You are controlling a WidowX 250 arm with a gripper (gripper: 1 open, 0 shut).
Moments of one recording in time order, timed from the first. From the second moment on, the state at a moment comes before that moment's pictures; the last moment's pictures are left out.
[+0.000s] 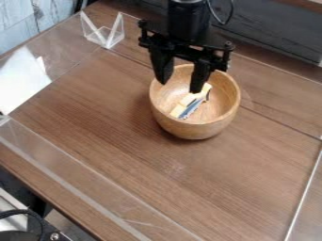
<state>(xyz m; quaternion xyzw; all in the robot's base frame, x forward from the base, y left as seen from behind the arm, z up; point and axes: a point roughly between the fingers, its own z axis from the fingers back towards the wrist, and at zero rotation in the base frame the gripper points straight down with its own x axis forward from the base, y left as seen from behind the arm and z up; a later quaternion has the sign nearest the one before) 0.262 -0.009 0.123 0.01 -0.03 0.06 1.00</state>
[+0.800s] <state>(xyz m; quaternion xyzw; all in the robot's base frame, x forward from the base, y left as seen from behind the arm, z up) 0.260 -0.008 0.111 0.02 -0.02 0.06 1.00</state>
